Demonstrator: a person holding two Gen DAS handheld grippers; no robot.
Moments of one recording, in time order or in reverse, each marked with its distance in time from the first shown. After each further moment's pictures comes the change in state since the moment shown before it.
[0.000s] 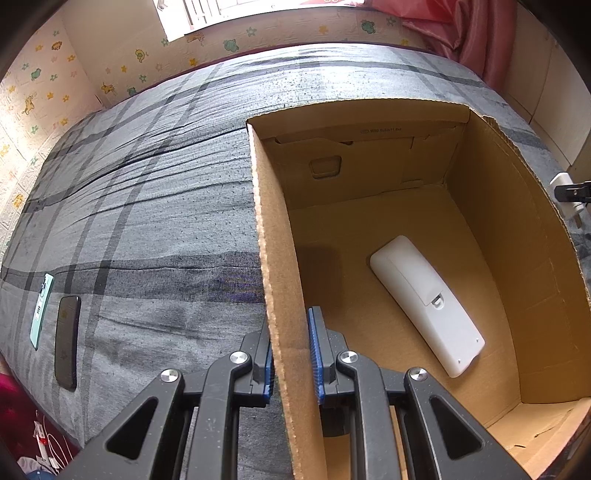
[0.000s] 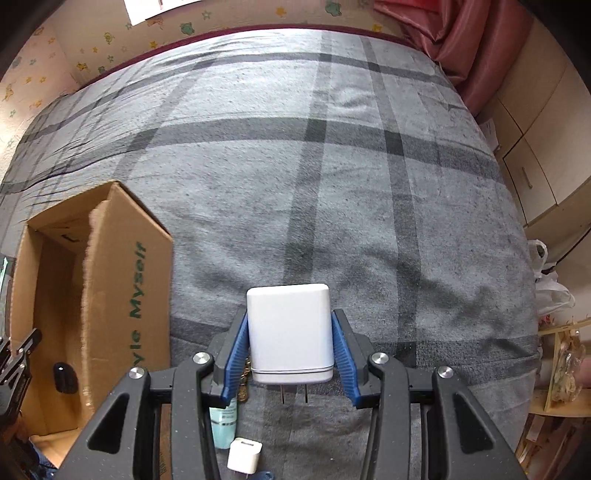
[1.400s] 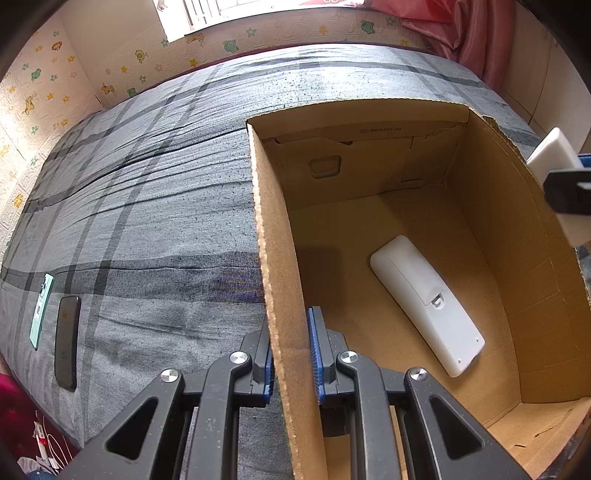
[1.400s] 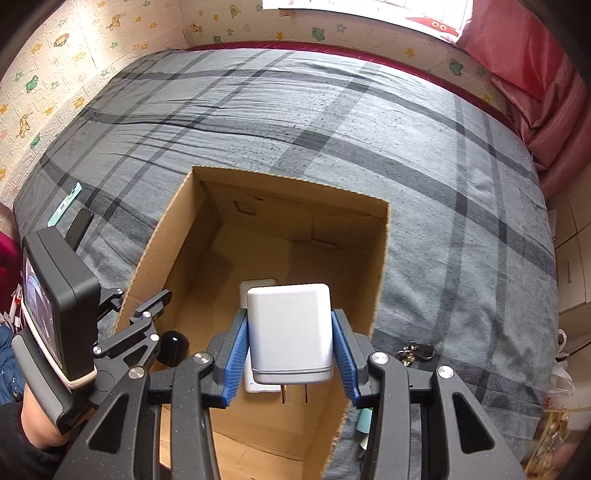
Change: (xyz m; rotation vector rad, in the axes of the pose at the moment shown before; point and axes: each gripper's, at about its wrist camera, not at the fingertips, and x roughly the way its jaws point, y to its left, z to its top) left arm 0.000 -0.001 0.001 0.000 -0.002 0.004; right arm -0.063 0.181 -0.025 -0.318 -0.052 0.149
